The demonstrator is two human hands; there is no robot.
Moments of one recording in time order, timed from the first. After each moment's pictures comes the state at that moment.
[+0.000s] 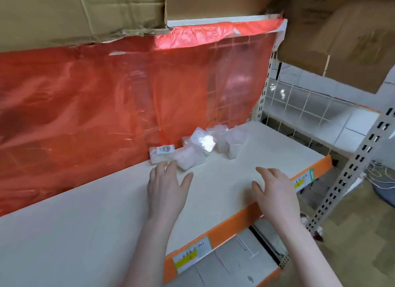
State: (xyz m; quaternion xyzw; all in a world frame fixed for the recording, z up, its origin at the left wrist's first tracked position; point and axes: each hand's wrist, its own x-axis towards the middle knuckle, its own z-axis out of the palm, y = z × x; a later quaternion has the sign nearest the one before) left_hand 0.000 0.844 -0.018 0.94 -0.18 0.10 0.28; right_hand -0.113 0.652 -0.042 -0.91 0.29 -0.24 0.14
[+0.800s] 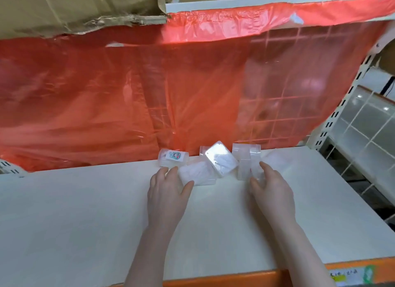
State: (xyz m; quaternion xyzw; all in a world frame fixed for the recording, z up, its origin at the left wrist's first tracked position) left_hand 0.034 0.777 -0.035 0.96 0.04 0.12 0.26; right_hand 0.024 0.563 -0.045 -0.93 0.15 -0.13 0.32
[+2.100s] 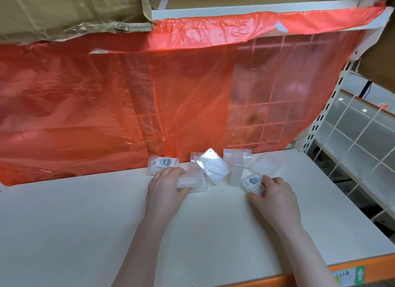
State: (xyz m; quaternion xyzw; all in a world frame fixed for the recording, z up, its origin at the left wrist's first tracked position) left_hand 0.070 0.773 -0.045 0.95 -0.08 0.15 0.26; right_hand 0.026 0.533 -0.062 -0.96 0.17 -0.10 0.18
